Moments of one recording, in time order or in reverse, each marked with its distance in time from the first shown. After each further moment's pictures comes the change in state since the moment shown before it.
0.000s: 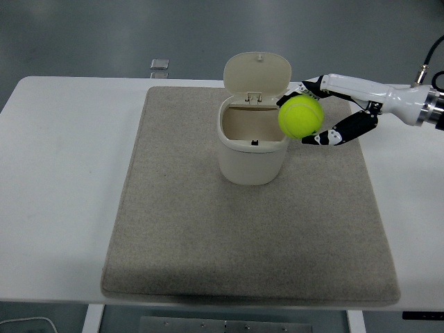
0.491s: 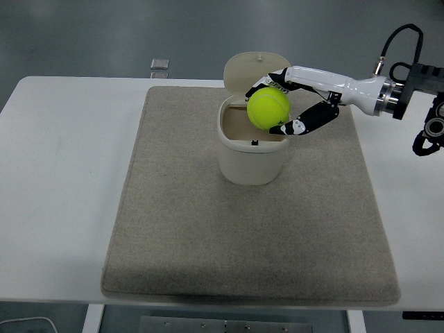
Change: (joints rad) left arm 0.000 0.000 0.000 0.000 0.000 0.000 0.000; right arm 0.054 0.155 -0.017 -0.104 -0.012 -0.011 -0.088
